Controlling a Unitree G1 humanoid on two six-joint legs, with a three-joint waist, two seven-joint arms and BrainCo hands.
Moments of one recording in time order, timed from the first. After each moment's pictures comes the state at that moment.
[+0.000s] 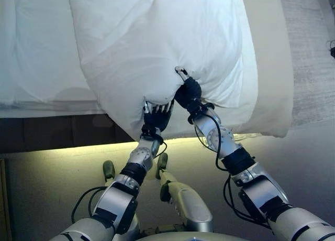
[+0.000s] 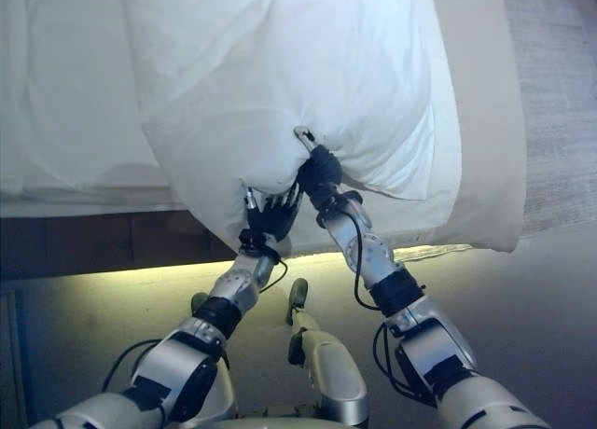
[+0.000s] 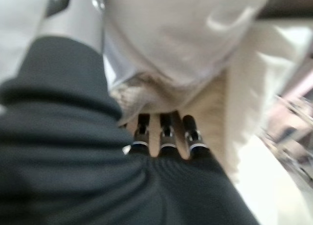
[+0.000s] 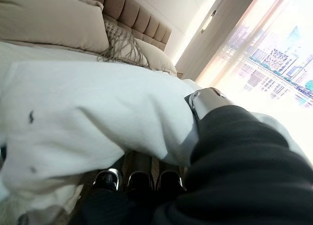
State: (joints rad) left arm -0.61 -0.03 -0.21 0.79 -1.95 -0.09 -0.35; right arm -0.68 -0.21 0.40 0.28 1.40 -0.02 -0.11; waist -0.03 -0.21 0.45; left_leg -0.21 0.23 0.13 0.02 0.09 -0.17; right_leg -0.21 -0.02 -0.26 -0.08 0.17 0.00
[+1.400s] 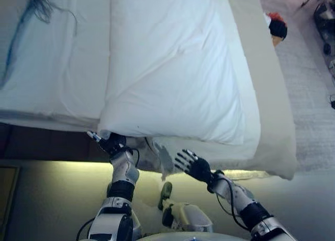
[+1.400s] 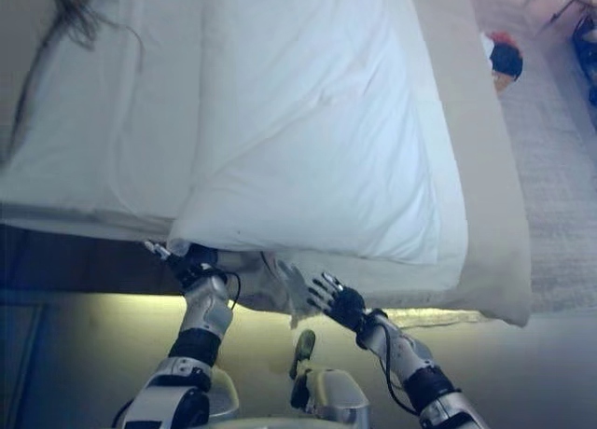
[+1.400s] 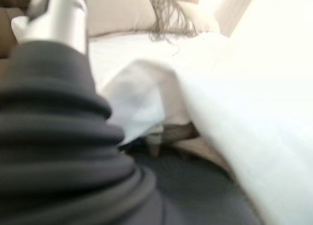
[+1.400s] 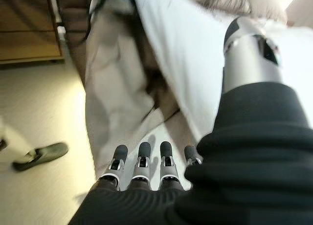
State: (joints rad) left arm -0.31 -0.05 0.12 0.57 -1.98 -0.44 -0.23; right arm -0.09 -0.28 0.34 0.50 1.11 0.38 0.13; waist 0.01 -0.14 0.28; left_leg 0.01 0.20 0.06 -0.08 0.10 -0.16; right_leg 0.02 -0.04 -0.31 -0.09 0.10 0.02
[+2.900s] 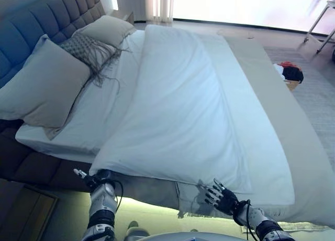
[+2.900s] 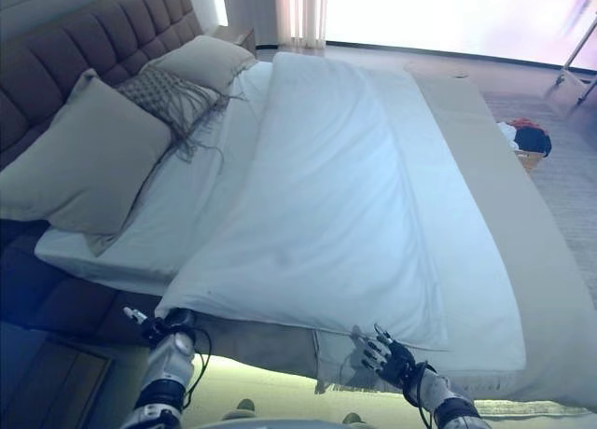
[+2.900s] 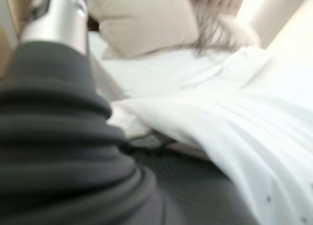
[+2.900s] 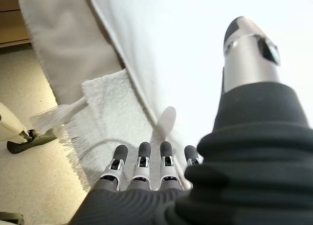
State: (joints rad) left arm -0.17 0.09 0.44 0.77 -1.98 -0.17 0.02; right arm -0.12 -0.30 0.05 1.01 0.92 0.39 0.28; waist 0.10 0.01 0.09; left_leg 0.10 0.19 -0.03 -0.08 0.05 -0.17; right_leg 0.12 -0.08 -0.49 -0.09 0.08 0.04
